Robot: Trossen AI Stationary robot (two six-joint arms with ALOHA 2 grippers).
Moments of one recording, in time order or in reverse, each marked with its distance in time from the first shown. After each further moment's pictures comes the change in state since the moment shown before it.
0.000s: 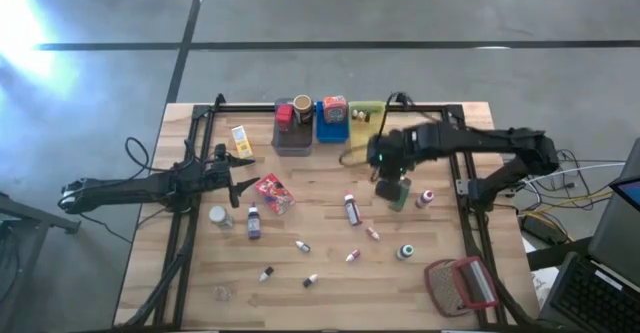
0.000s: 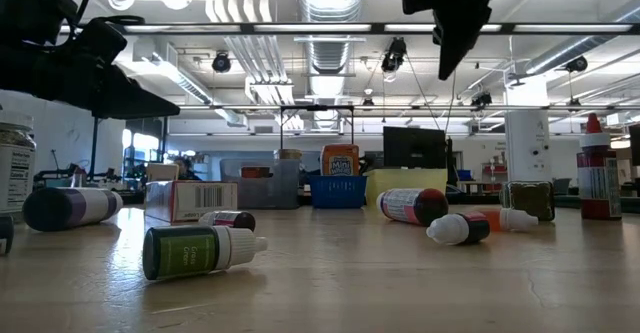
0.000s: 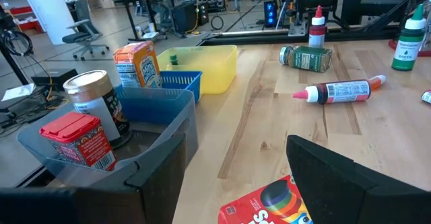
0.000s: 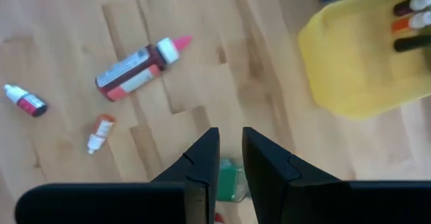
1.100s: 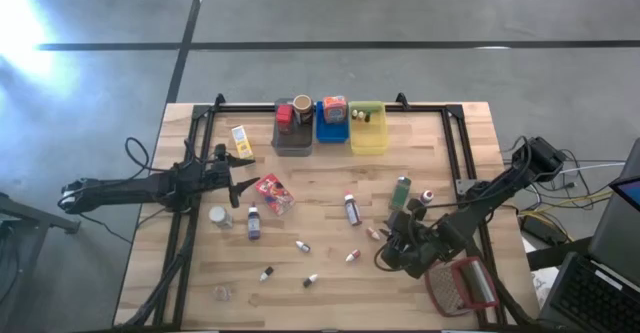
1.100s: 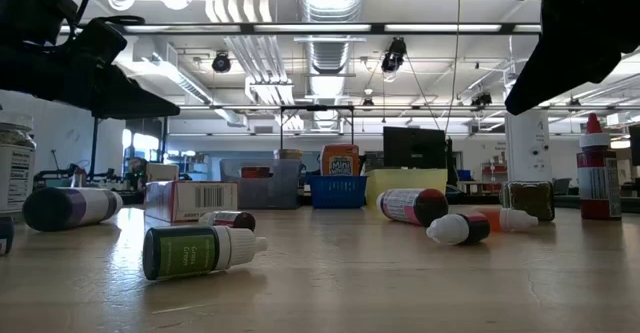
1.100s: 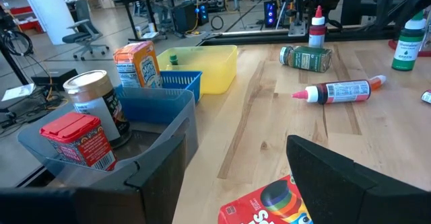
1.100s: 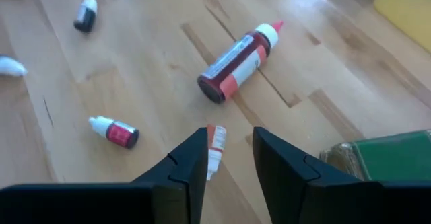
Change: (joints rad) left arm 0.000 0.000 0.000 0.000 0.000 0.000; right arm 0.728 -0.001 -0.482 0.517 0.585 0.915
